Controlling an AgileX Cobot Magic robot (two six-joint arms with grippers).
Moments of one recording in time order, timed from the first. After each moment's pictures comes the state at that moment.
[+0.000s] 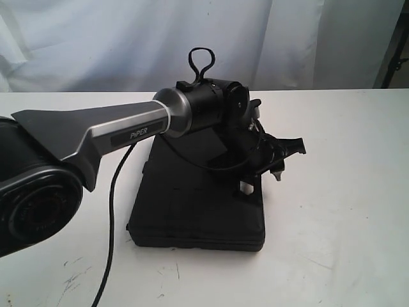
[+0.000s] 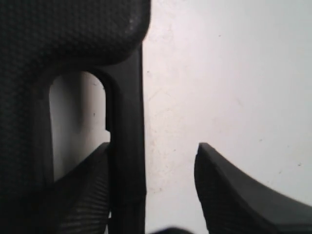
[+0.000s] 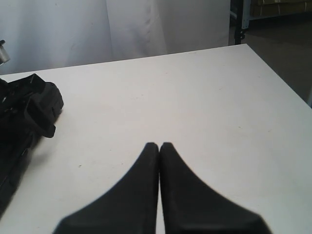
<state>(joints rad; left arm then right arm) -0.75 2.45 -2.02 -0.26 0.83 -0.56 -0.10 0.00 0.00 0.07 0.35 0.02</state>
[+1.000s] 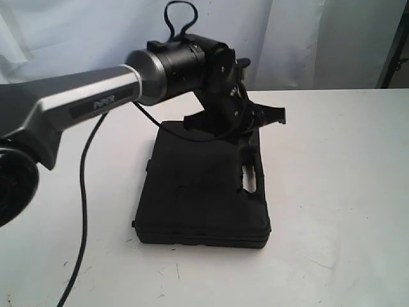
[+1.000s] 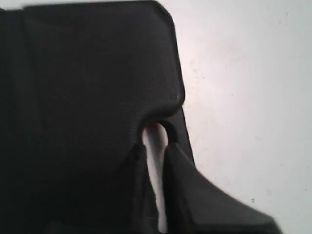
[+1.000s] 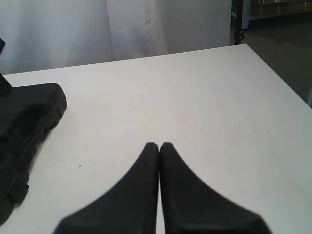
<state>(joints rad) -0.72 2.33 -2.02 -0.02 0.89 -0.52 -0.10 0.00 0.00 0.07 0.35 0.02</state>
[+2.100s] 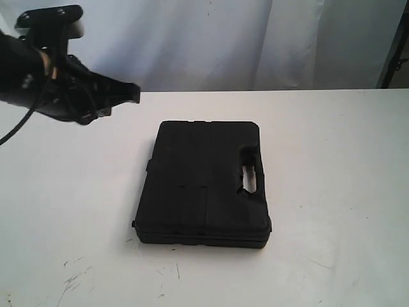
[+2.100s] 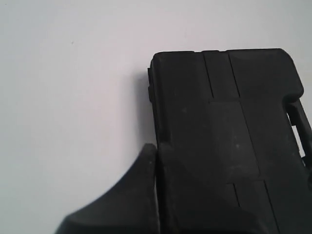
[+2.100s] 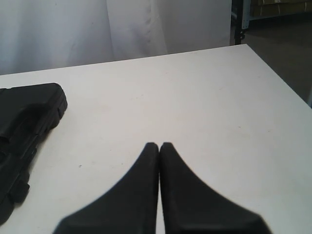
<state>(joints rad) -0.49 1.50 -1.10 0.20 0.55 -0.49 -0.10 0.00 0.00 0.07 0.35 0.02</state>
